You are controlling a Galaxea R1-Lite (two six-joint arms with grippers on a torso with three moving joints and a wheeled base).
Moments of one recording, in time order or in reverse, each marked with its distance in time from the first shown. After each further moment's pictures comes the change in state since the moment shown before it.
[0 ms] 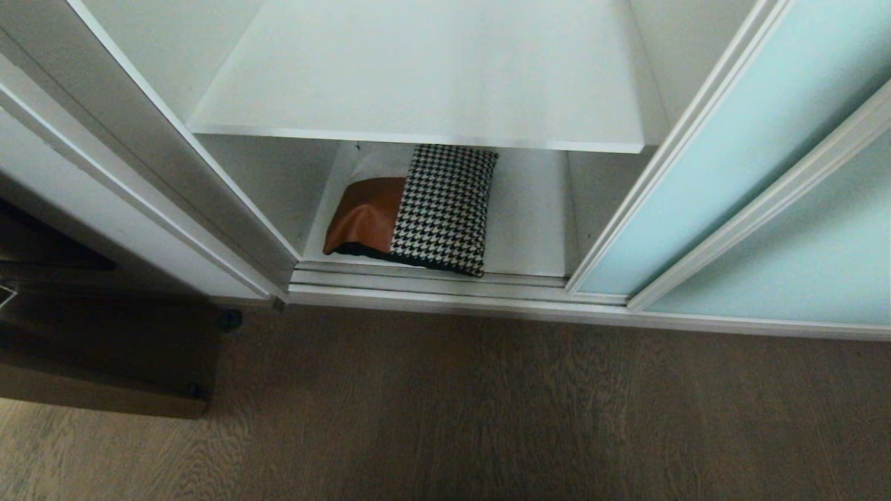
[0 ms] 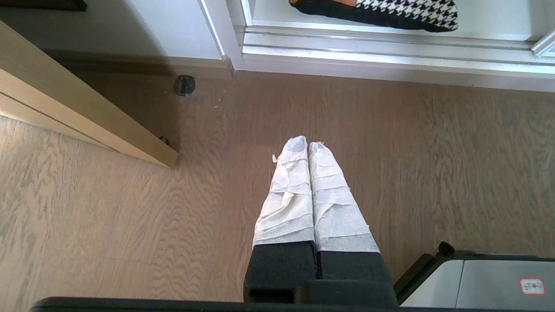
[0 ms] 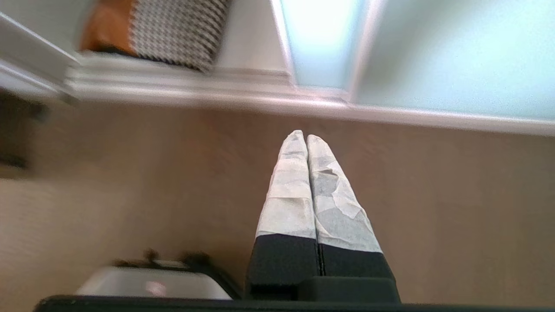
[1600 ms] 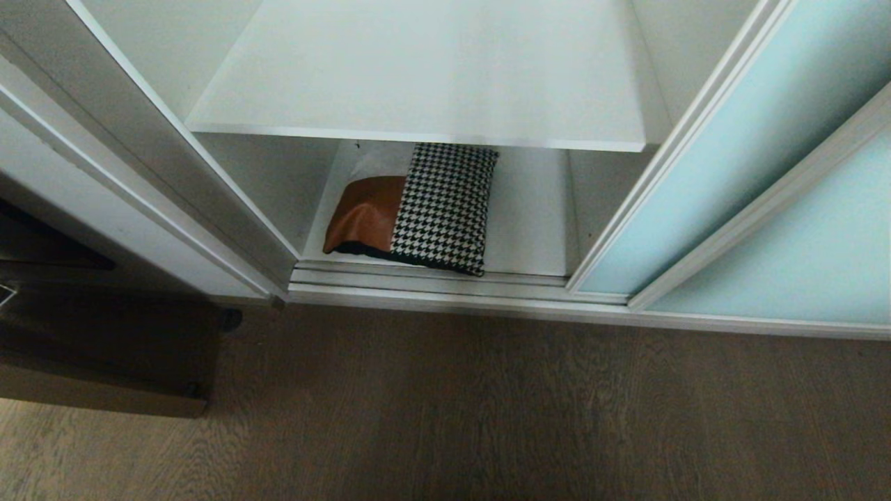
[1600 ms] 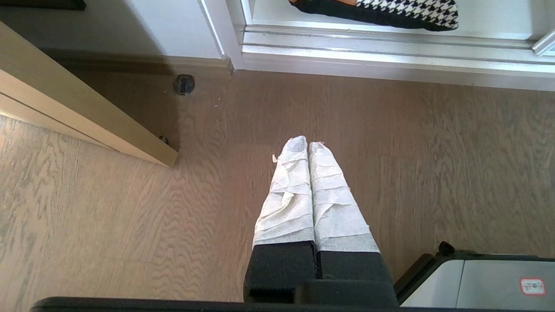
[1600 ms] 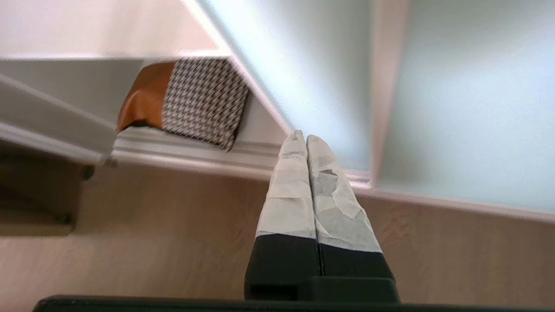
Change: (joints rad) left arm 0.000 0.000 0.000 0.000 0.000 0.000; right arm -0.642 0.546 -0.258 -0.413 0.746 0.076
